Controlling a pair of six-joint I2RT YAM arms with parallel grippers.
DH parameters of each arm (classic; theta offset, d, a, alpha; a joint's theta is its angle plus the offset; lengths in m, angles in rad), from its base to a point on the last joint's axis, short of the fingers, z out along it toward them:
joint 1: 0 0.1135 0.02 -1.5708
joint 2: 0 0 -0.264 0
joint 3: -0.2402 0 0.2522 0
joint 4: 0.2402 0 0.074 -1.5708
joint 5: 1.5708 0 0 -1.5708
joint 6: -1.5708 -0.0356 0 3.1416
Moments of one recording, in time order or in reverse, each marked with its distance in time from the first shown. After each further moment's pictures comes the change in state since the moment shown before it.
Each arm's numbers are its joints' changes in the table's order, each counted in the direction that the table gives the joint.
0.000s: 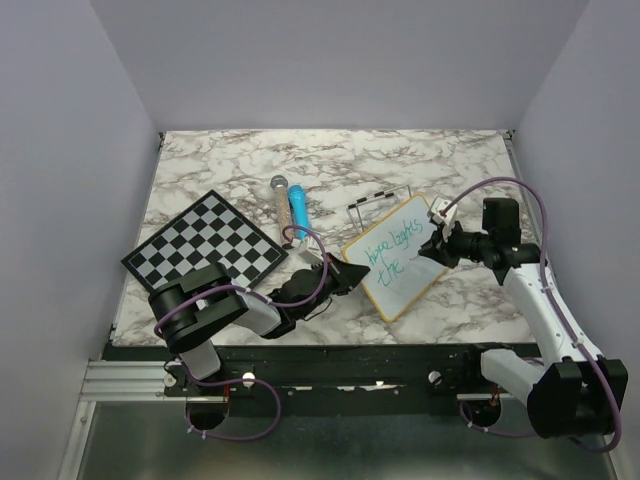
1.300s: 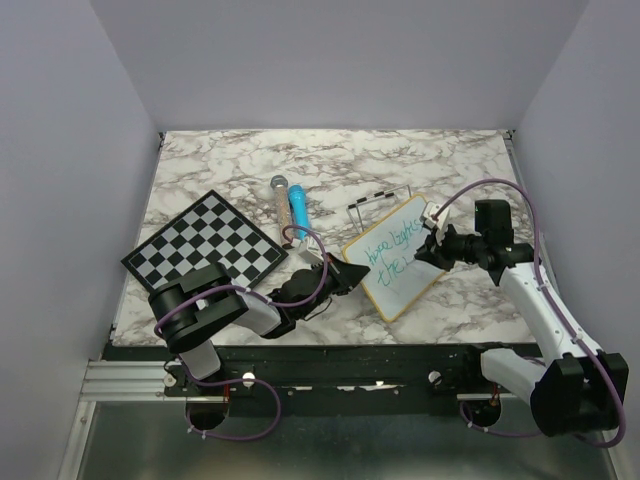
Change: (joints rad) left arm 0.001 0.000 0.000 0.001 0.002 -0.004; right arm 0.058 0.034 0.013 -0.015 0.031 0.009
